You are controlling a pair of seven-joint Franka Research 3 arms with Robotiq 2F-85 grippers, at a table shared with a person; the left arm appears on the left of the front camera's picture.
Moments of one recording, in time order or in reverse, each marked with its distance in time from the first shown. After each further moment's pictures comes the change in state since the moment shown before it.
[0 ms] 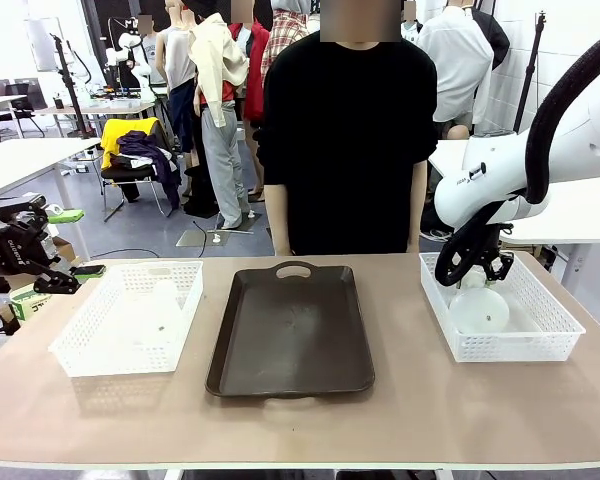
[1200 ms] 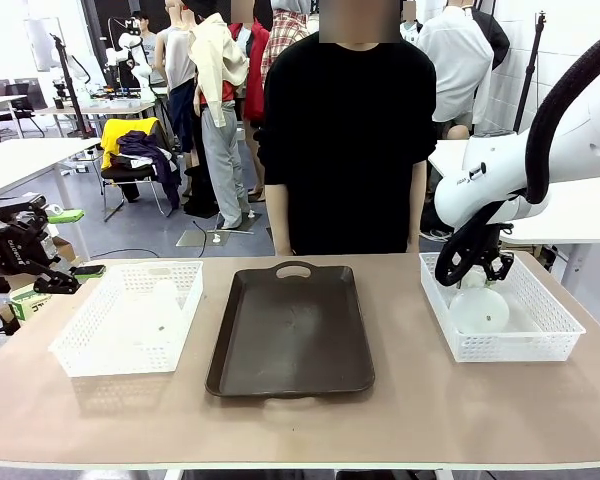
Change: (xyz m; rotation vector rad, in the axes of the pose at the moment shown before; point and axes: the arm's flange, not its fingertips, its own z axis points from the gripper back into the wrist) left arm 0.000 0.000 0.000 0.000 0.000 0.000; right arm 0.000 0.000 0.000 0.000 0.000 0.000
